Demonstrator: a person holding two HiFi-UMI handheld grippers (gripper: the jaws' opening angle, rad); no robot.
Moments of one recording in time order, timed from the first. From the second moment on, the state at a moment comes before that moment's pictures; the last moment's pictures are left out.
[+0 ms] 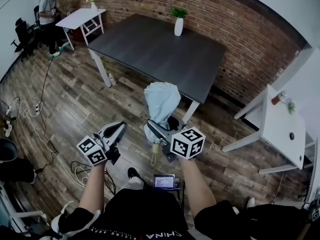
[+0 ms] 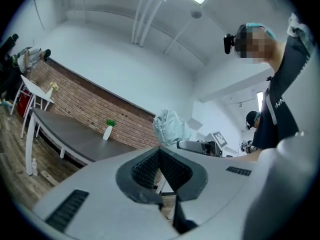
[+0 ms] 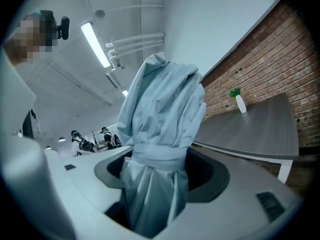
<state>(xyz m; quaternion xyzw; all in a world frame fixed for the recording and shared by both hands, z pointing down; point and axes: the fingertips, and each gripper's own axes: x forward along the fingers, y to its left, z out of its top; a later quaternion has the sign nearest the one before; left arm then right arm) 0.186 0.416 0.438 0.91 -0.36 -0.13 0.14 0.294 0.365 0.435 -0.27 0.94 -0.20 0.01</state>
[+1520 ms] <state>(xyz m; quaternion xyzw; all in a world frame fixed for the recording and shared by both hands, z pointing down) 0.020 0.178 0.452 0.93 -0.32 -0.08 0.15 0.124 0.111 0.443 -0.28 0.93 -0.24 0.03</state>
